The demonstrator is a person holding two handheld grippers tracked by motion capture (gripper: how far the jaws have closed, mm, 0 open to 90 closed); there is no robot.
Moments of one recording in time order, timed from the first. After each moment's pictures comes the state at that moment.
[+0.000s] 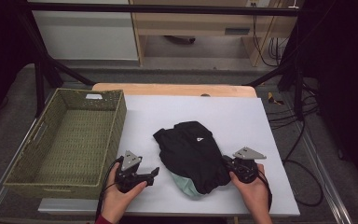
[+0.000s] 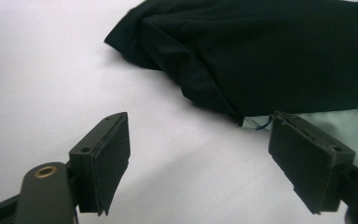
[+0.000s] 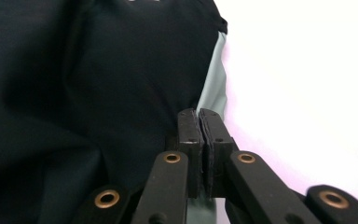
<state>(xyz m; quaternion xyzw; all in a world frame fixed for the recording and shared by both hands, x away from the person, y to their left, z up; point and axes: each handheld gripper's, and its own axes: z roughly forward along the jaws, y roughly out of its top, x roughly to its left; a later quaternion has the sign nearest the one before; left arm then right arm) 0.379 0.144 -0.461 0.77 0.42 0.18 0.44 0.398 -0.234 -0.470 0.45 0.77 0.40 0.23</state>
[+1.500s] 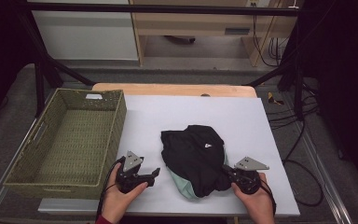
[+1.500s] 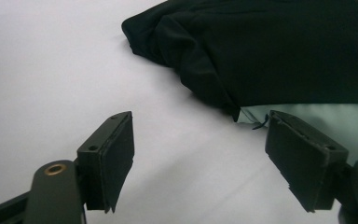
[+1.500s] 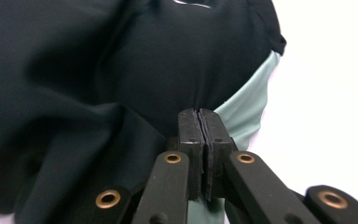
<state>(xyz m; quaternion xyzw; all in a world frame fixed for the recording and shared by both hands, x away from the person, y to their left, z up) 0.378 0.141 -0.461 0.78 0.41 0.19 0.43 0.368 -0.235 -0.474 0.42 0.78 0.41 0.21</state>
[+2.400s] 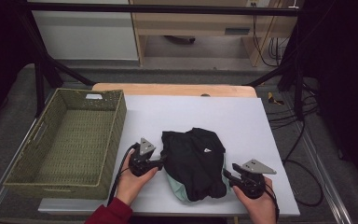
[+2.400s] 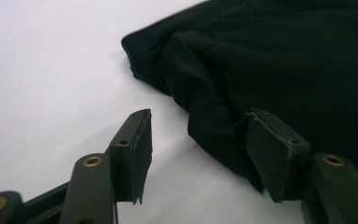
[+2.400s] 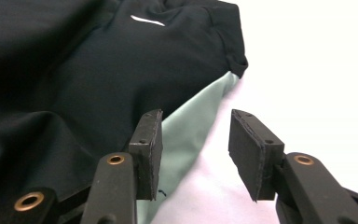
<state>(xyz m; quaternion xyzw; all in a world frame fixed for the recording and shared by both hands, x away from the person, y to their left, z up) 0.432 0.107 -0.470 0.80 0.40 0.19 0.39 0.357 -0.243 -0.469 0.47 0.75 0.41 0.23</state>
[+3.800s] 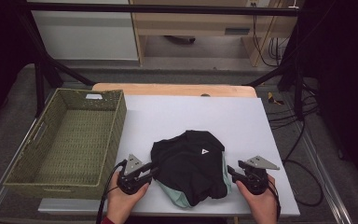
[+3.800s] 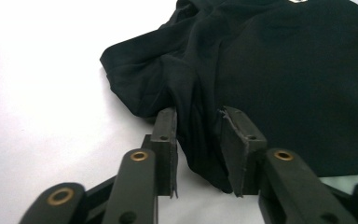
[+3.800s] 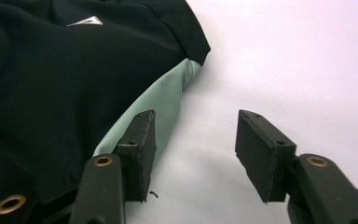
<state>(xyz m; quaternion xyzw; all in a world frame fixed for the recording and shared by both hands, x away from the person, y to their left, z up) 0.371 0.137 -0.467 0.78 0.40 0.18 0.44 0.370 -0.255 -0.473 0.50 0.73 0.40 0.23</state>
